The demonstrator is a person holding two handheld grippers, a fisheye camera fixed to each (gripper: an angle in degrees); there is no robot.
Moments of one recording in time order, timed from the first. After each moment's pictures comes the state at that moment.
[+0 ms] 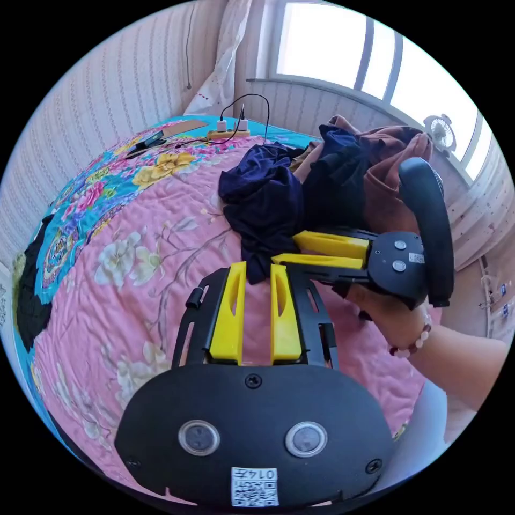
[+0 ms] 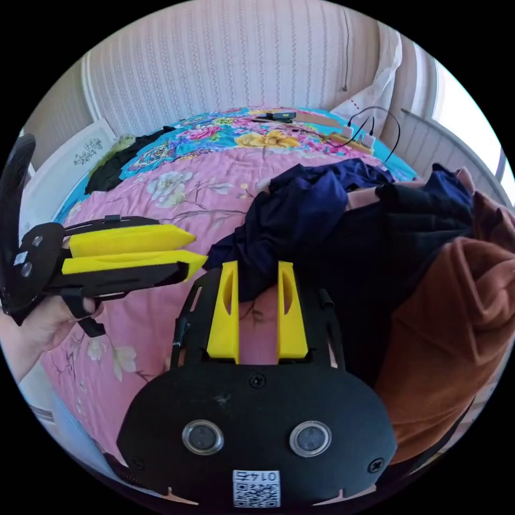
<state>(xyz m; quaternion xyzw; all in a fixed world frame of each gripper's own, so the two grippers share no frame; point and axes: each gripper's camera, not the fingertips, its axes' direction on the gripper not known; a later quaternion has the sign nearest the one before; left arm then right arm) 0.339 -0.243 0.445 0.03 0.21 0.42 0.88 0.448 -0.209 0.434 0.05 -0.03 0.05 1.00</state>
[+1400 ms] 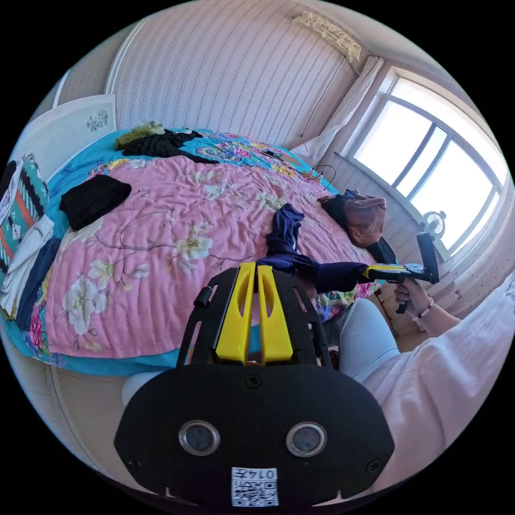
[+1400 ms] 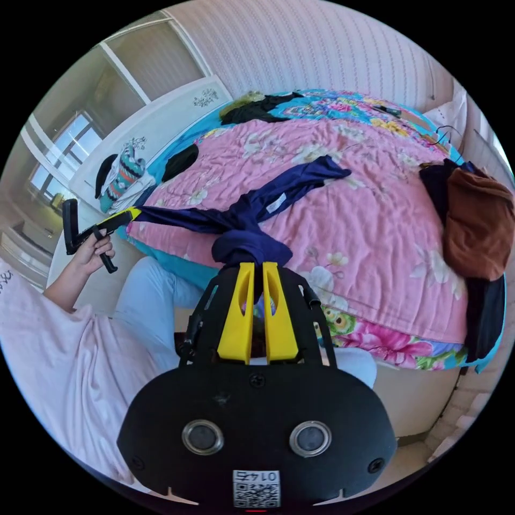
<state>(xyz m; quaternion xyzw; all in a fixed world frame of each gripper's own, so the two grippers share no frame) -0.281 0.063 0.197 0.13 0.28 0.12 0.95 0.340 0.039 0.185 0.04 -0.17 -0.10 0.98</state>
